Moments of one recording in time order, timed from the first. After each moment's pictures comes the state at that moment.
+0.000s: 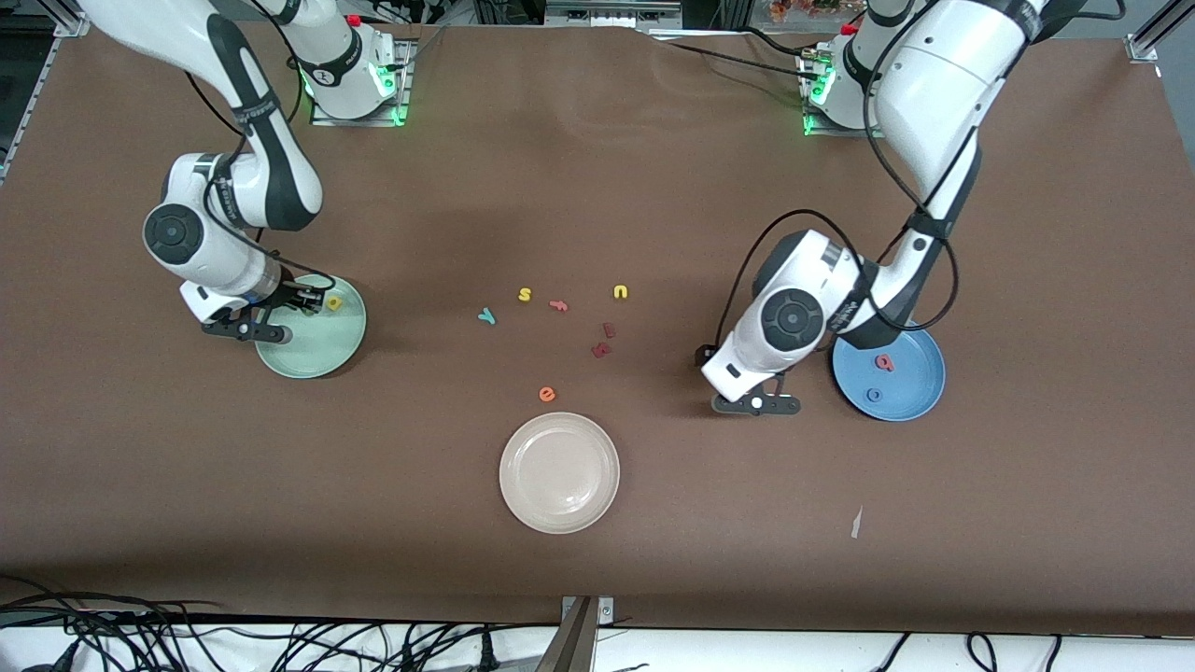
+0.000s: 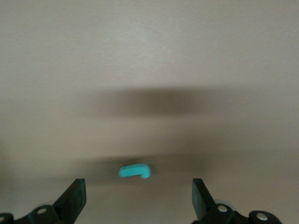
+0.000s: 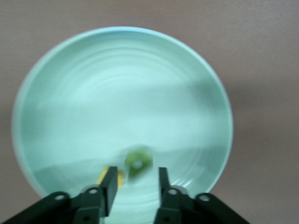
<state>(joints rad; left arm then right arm) -0.21 0.72 -0.29 -1.59 0.17 2.17 -0.53 0.27 0.31 -0.26 -2.28 0.03 2.47 0.09</state>
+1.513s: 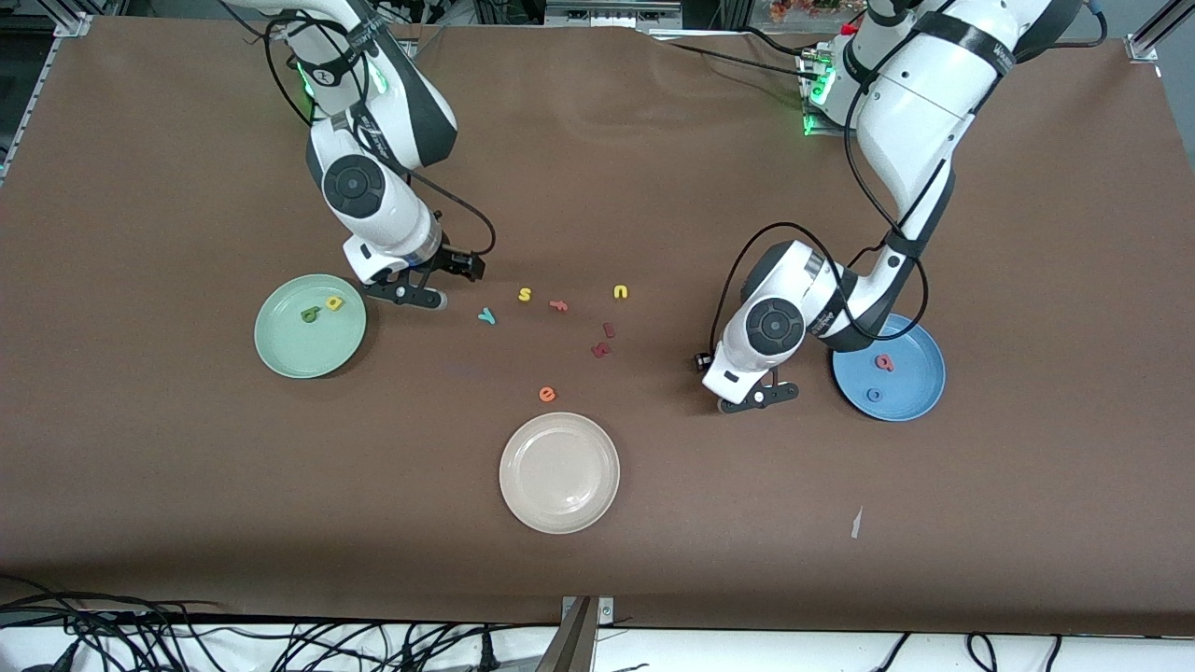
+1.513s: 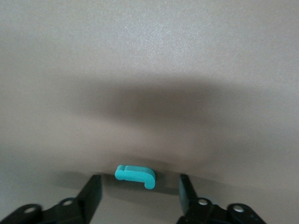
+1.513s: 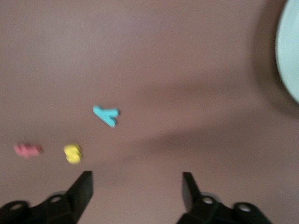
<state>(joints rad) -0.21 0.76 -0.28 -1.64 0.17 2.22 -0.80 0.30 0.29 0.22 -2.11 0.06 2.31 0.83</state>
